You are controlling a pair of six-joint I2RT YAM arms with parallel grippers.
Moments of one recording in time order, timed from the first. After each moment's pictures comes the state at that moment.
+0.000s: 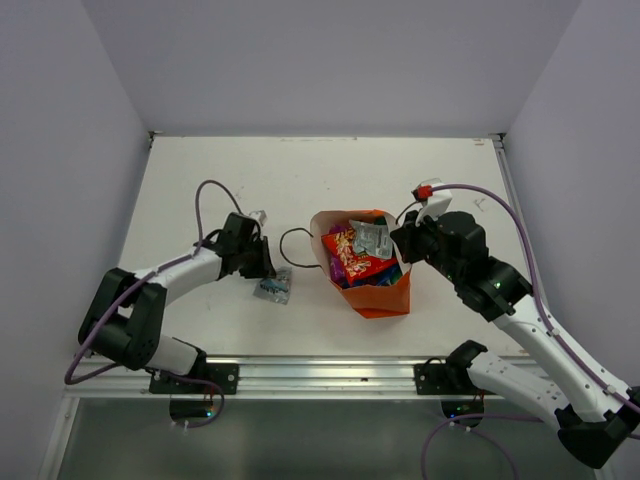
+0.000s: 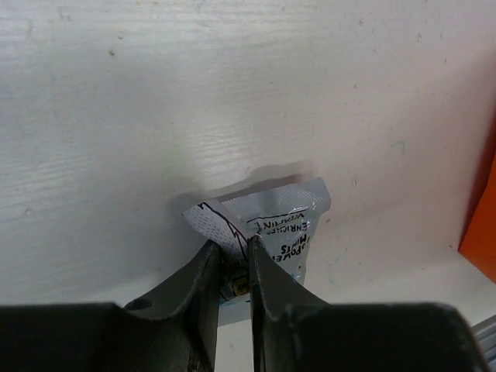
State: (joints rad) left arm -0.39 1.45 0.69 -0.25 0.20 -0.45; right arm 0.63 0.83 0.92 -0.49 0.14 0.24
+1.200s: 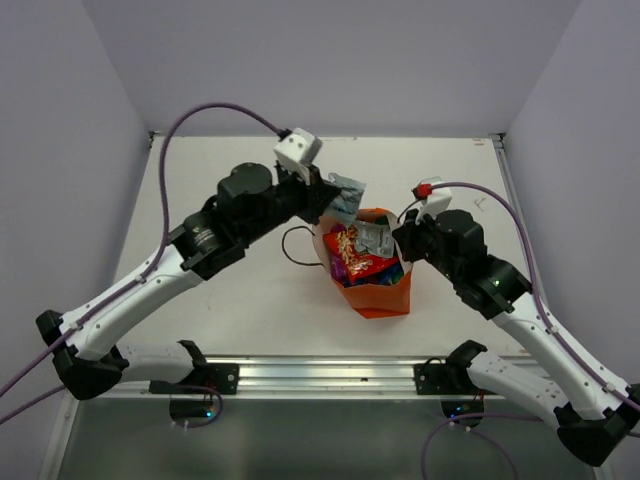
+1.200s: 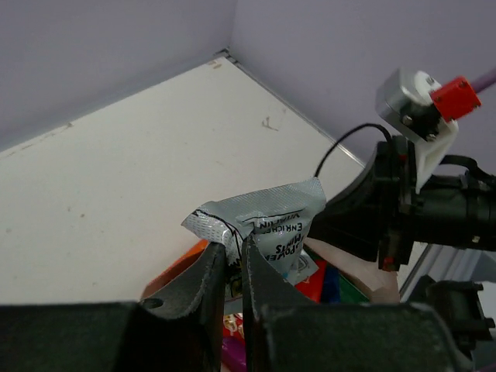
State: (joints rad) left arm -0.87 1.22 1.41 -0.31 -0.09 -0.25; right arm 0.63 0.85 0.94 -0.50 0.17 0.24
